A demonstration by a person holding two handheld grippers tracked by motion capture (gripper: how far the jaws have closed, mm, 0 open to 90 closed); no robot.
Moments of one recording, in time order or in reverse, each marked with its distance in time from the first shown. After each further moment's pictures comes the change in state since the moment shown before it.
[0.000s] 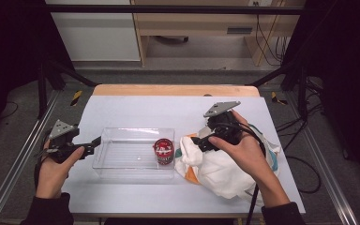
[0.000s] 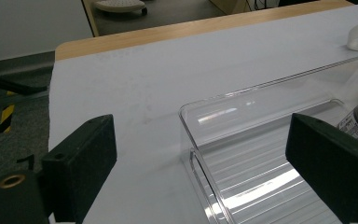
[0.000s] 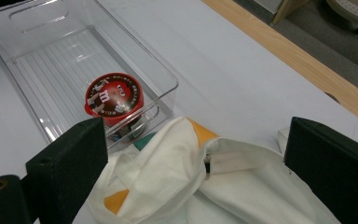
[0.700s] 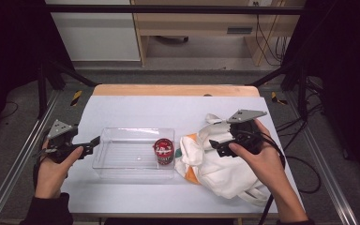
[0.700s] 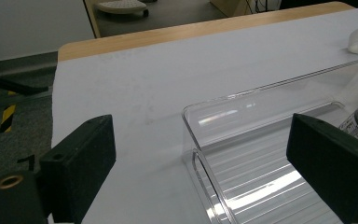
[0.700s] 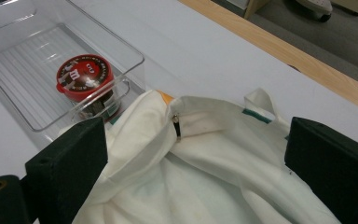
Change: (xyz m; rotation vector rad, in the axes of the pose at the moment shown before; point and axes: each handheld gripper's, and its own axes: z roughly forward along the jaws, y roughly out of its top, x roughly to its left) left arm 0.002 0.000 -0.002 -0.010 0.002 -0.012; right arm -0.015 -0.041 -0.032 -0.028 -0.085 0.095
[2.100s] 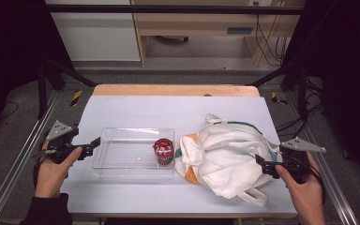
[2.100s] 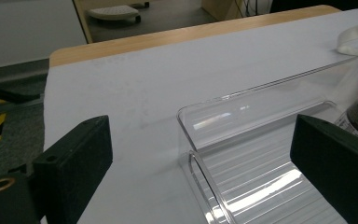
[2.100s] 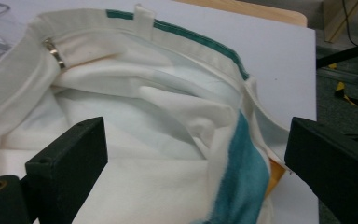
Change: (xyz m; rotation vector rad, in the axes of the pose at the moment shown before) left arm 0.002 -0.005 0.003 -0.027 -0.043 0.029; right arm -0.058 -0.128 -0.045 -0.055 -0.240 0.272
